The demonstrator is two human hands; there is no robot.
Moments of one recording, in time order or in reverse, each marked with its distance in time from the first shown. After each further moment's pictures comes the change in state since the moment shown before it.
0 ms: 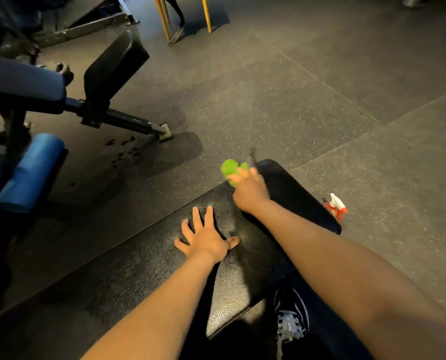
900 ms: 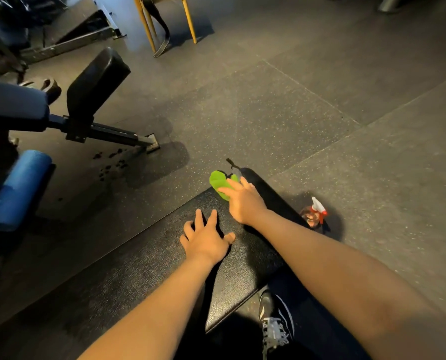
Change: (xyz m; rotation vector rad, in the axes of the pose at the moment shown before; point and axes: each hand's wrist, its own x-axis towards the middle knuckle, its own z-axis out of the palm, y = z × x) left_hand -0.007 0.053 0.012 0.103 0.043 0.152; right_hand -0.024 0.051 -0.021 0.079 -0.094 -0.098
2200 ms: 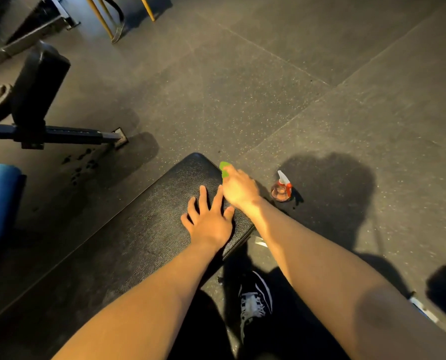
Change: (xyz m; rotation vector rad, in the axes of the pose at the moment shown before) left_hand -0.008 0.111 0.069 0.089 0.005 0.124; right_hand -0.057 0.083 -0.029 0.505 0.085 0.476
